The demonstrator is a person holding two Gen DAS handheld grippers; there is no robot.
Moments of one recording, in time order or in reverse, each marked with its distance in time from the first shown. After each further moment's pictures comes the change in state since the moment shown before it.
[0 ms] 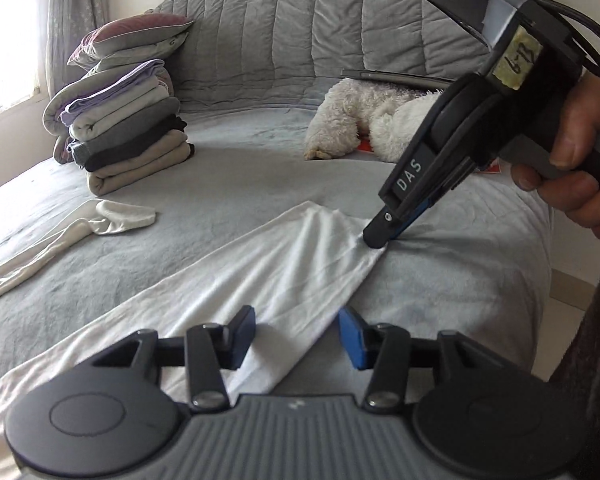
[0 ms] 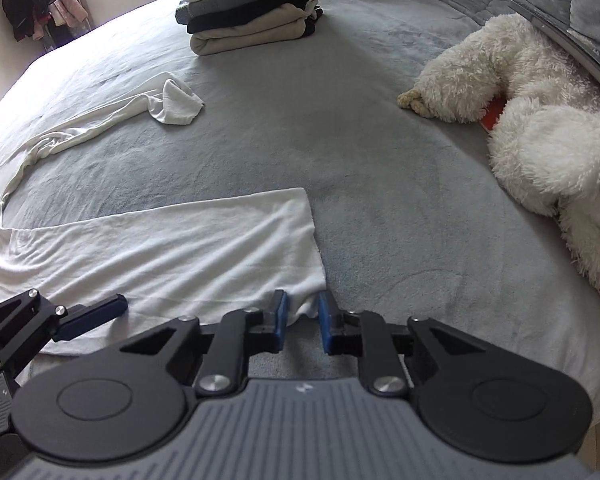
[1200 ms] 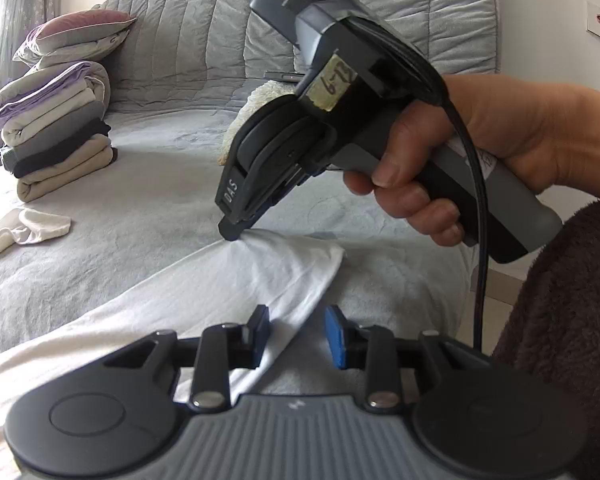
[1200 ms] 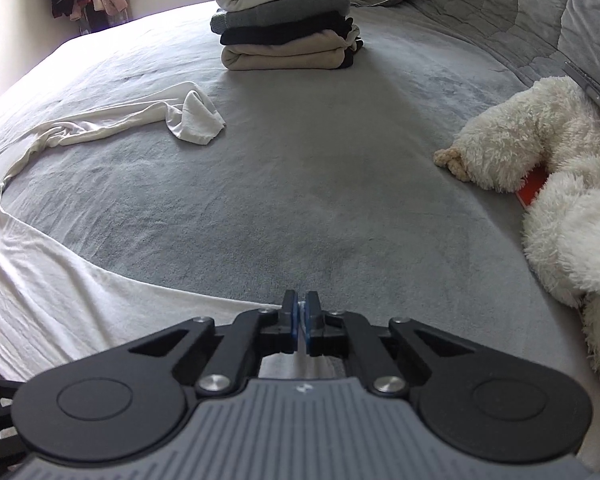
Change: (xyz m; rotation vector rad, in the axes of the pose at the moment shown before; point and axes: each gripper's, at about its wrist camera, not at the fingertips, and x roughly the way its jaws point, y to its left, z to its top) left arm -0.006 -0.029 0.006 0.012 0.004 -0.216; right arm 0.014 0.005 0.017 -0.137 -0.118 -0.029
